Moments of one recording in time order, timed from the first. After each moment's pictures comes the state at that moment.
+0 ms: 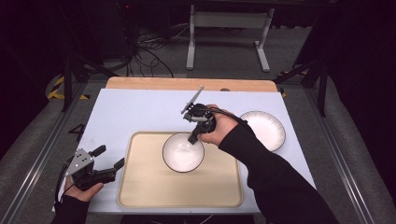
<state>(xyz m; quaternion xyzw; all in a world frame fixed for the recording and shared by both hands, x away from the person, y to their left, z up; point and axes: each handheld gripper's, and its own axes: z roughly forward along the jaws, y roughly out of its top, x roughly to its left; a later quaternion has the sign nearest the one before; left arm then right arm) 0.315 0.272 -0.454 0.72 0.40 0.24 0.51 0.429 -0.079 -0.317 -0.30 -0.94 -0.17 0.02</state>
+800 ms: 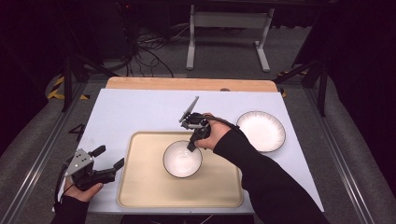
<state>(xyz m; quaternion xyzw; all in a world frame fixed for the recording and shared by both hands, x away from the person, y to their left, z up) 0.314 0.273 -0.454 0.72 0.40 0.24 0.51 0.442 -0.073 -0.365 -0.31 -0.94 -0.14 0.05</state>
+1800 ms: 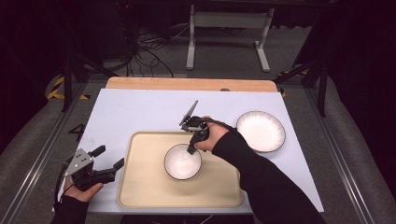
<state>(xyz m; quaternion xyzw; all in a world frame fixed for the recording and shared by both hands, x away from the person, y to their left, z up) 0.314 0.273 -0.454 0.72 0.40 0.24 0.51 0.448 -0.073 -0.386 -0.31 -0.94 -0.13 0.06</state>
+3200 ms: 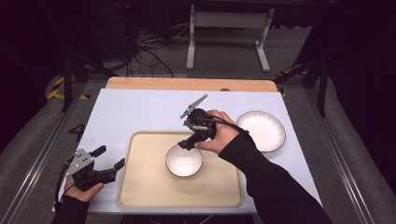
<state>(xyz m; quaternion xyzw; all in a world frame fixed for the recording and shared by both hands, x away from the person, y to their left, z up) 0.314 0.271 -0.455 0.72 0.40 0.24 0.51 0.414 -0.080 -0.328 -0.25 -0.93 -0.28 -0.07</state>
